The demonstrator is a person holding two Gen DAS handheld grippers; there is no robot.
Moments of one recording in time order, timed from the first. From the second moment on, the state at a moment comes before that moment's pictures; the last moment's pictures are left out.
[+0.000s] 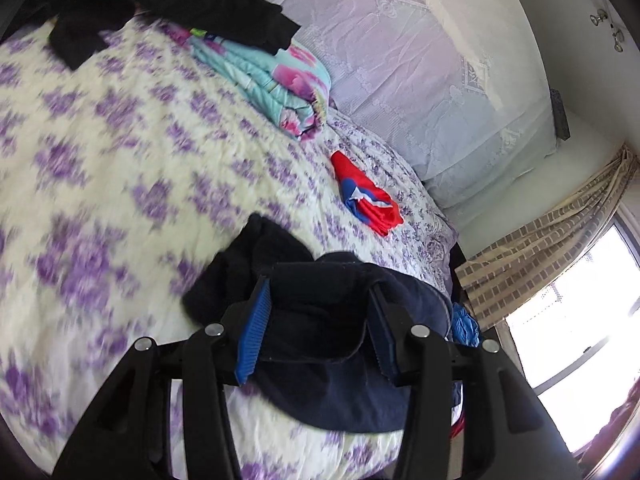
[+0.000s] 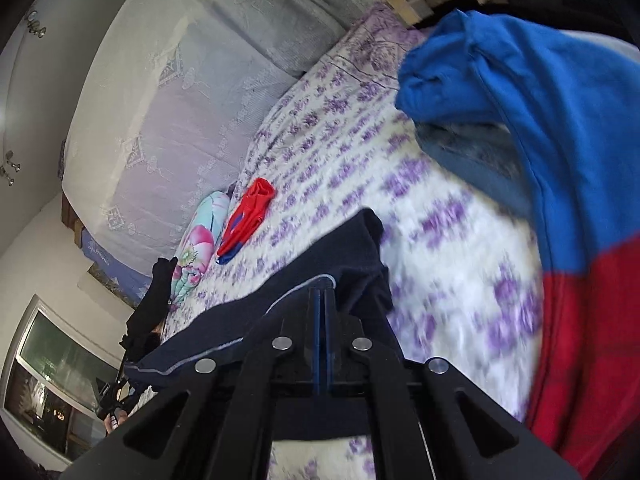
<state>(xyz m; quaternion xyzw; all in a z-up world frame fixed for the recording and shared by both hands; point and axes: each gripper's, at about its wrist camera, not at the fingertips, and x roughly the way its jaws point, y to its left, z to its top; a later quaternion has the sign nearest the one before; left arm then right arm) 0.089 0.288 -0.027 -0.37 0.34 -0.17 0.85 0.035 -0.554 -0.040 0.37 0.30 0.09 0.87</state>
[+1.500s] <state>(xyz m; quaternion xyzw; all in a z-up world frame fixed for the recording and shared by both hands) 0.110 0.256 -0.021 -0.43 0.35 -0.17 0.82 0.017 -0.523 -0.060 0.53 0.33 0.11 0.78</state>
